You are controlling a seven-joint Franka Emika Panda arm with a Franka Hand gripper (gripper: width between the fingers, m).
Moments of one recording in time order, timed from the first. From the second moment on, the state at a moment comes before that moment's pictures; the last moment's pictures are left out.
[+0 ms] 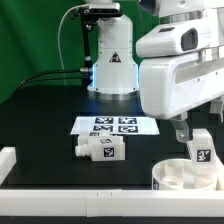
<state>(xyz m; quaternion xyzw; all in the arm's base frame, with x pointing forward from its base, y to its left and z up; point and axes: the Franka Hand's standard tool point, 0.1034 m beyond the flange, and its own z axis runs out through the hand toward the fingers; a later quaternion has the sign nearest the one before) 0.628 0.102 0.104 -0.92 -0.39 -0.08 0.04</state>
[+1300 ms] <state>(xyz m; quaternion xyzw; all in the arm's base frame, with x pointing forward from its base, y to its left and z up) 0.627 0.108 0.078 -0.86 -0.50 -0.06 0.00</state>
